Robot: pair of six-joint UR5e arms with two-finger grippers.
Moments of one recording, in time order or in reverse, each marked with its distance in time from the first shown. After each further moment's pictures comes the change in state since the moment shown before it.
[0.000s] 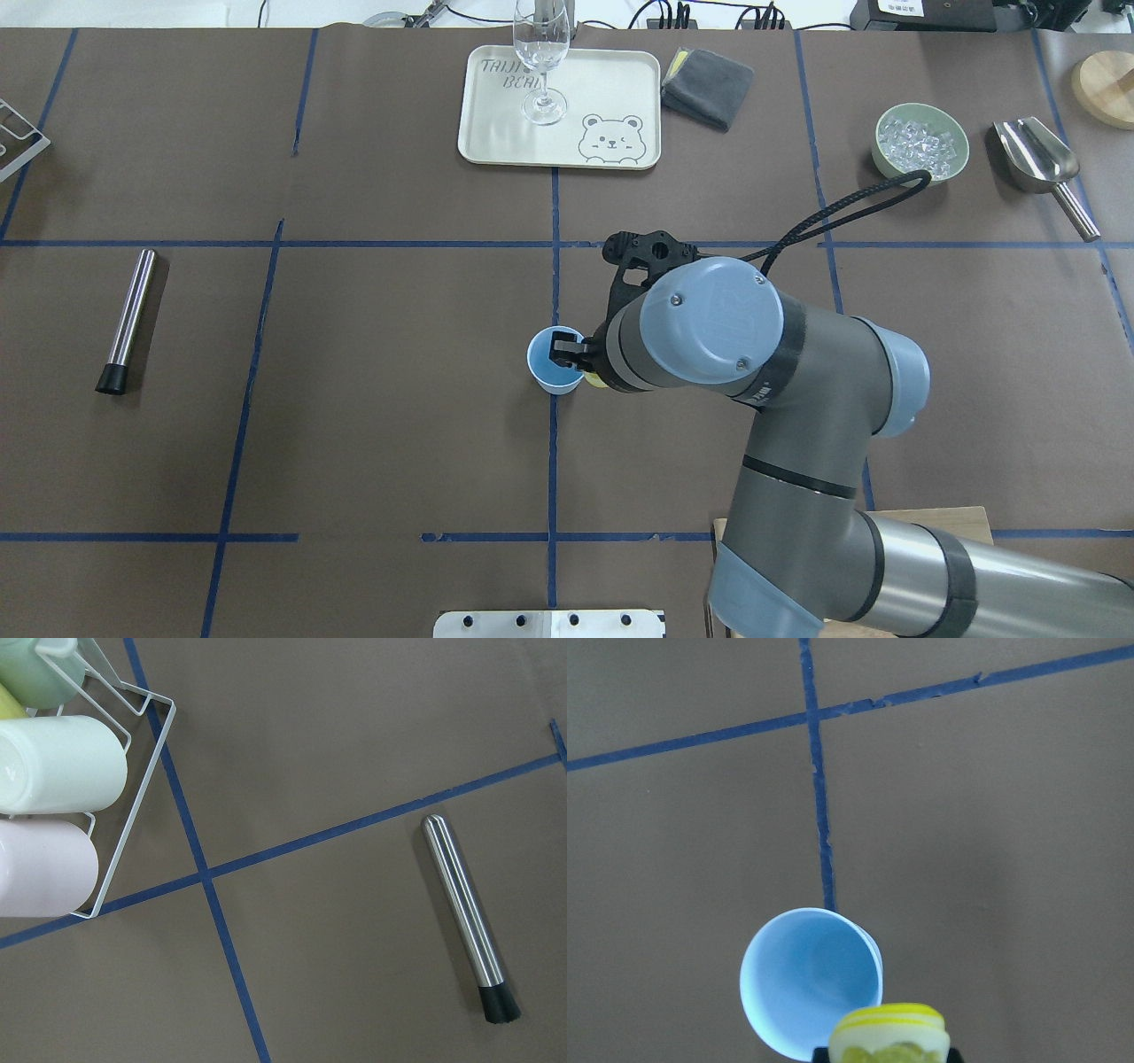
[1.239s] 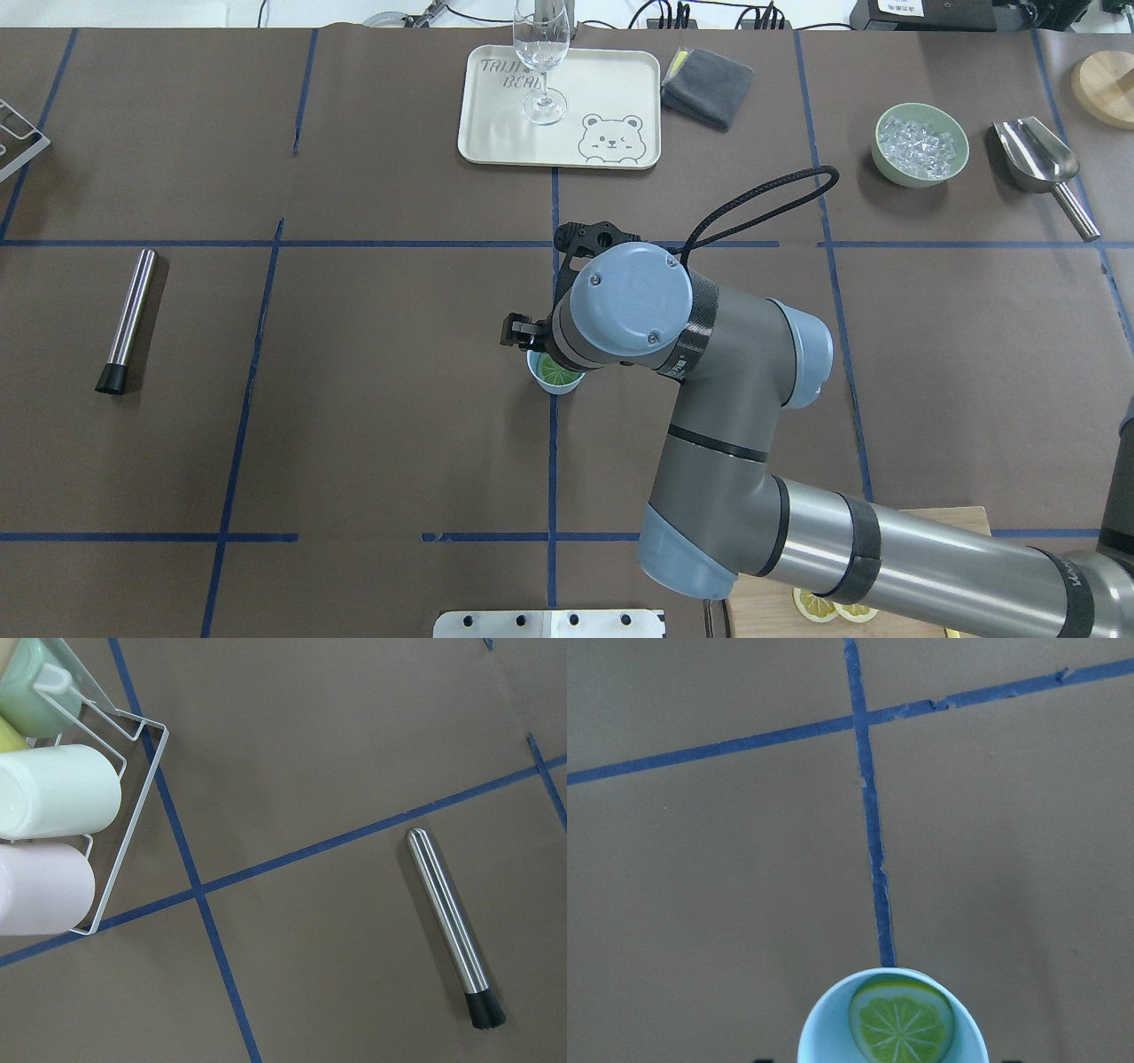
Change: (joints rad) left arm -0.008 0.002 -0.041 0.006 0.000 0.000; right arm 0.007 0.075 -0.173 0.091 0.005 0.000
